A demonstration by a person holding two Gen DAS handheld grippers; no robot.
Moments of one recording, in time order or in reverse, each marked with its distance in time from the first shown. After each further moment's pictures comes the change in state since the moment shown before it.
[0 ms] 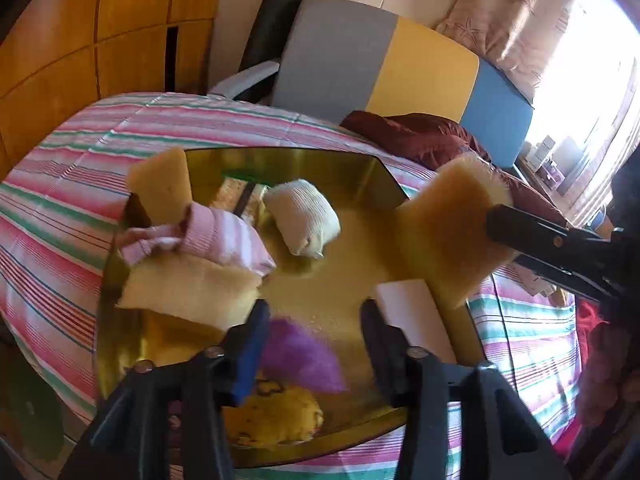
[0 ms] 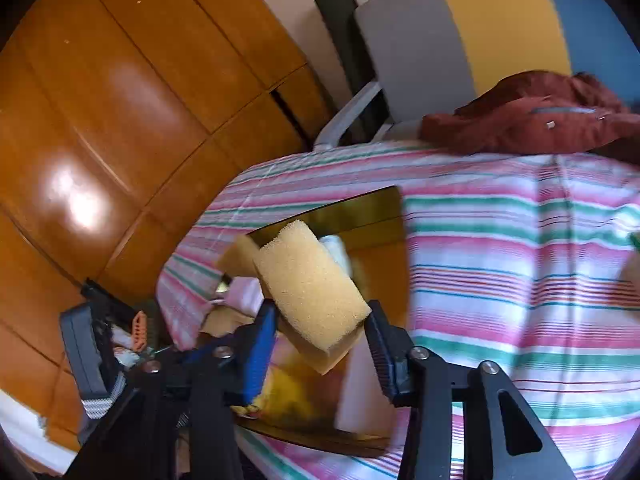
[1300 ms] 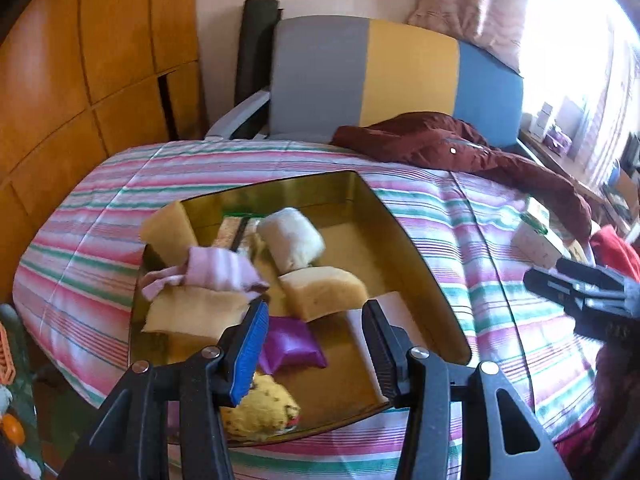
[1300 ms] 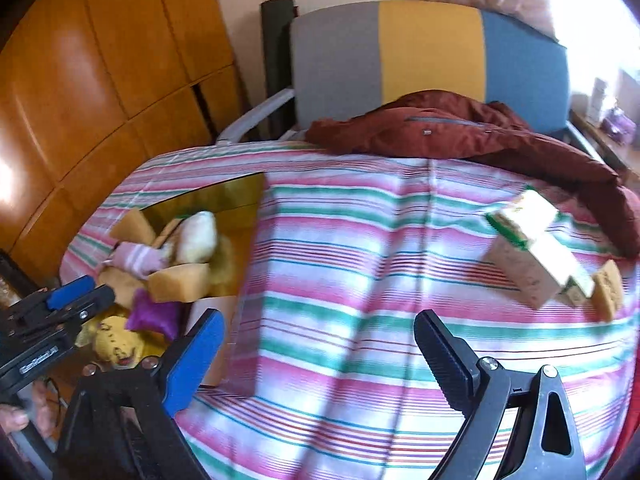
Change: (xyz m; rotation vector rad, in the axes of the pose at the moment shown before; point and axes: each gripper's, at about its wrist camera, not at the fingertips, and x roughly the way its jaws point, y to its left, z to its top) left arm -0.031 -0.053 0.000 0.179 -0.065 0.137; right arm -0.057 -0.051 -0.032 -0.071 -0.038 -0.433
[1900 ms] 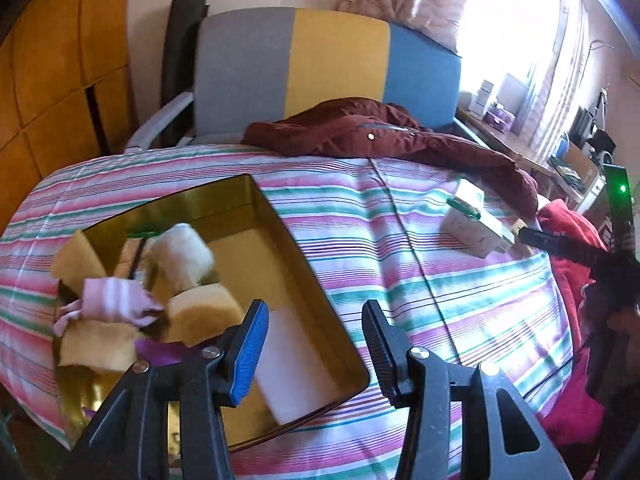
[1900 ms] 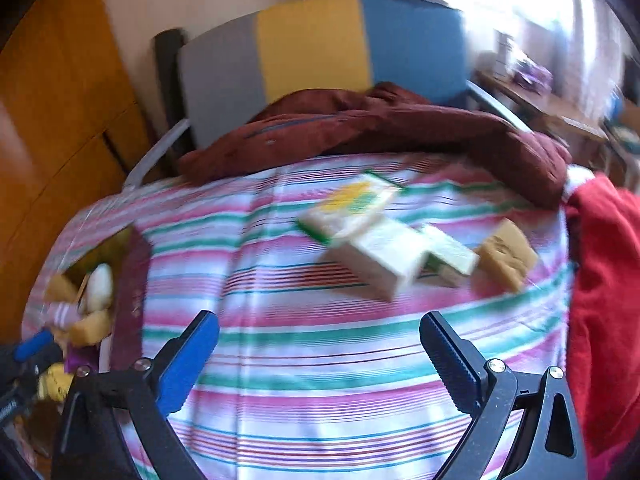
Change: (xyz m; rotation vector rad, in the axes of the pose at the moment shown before) left arm 0.016 -0.068 0.018 0.096 0.046 -0.211; right arm -0.034 -0.138 0.003 0.258 -0.018 -0.202
